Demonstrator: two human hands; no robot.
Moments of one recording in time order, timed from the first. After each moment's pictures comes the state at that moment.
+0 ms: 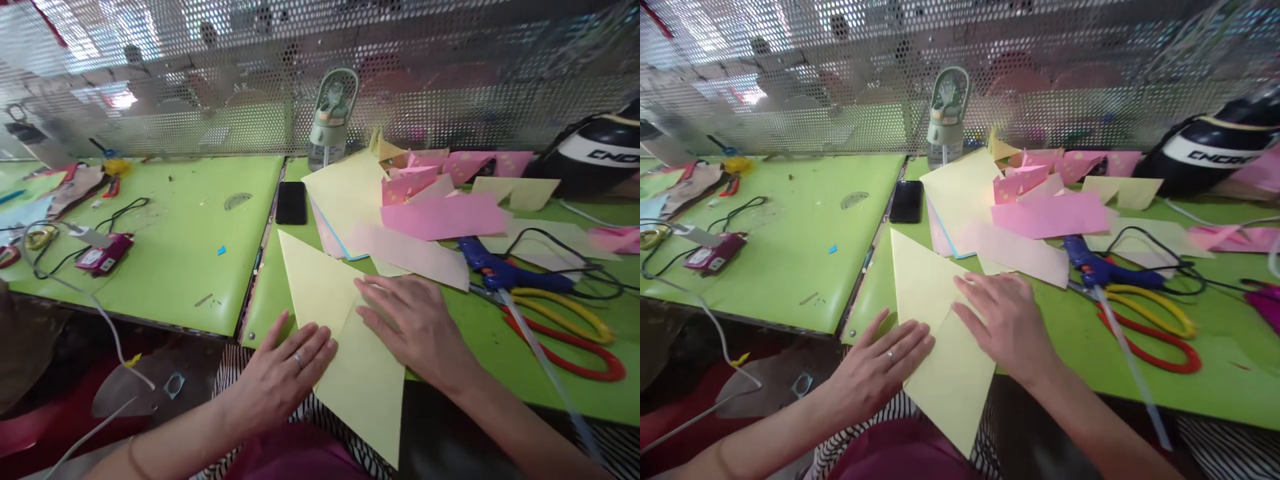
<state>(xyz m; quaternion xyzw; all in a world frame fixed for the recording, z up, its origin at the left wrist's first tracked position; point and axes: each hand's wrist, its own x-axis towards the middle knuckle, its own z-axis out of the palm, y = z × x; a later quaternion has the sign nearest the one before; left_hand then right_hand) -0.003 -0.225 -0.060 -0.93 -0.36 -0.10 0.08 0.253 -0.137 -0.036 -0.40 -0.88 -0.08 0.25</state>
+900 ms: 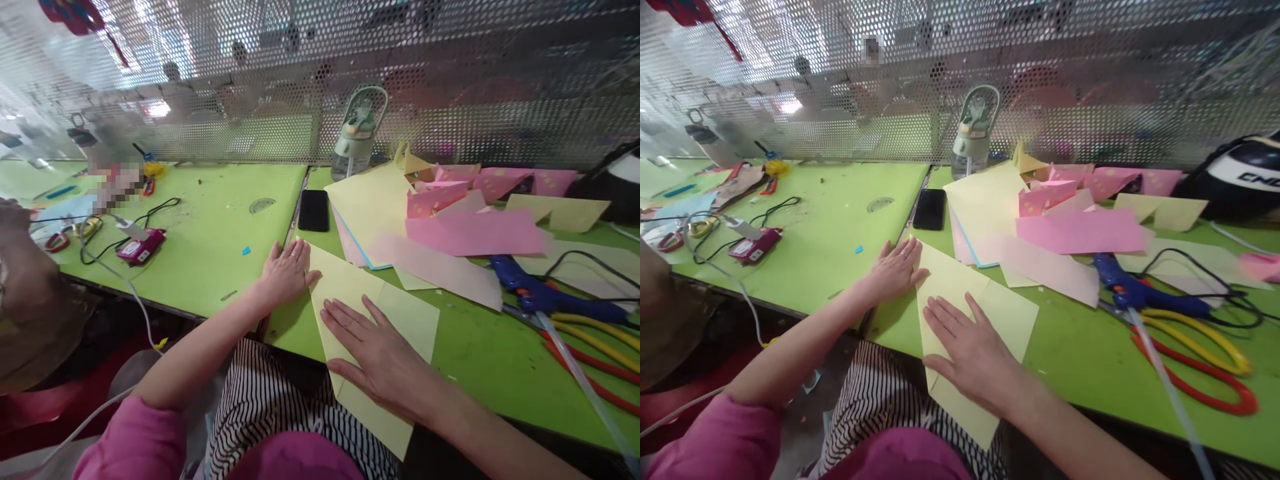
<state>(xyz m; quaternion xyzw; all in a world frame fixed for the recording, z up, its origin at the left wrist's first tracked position) -0.017 -0.089 -0.030 -0.78 -0.62 0.03 -0.06 0.204 -0.154 -0.054 -0.24 -0.96 -0.01 0.11</state>
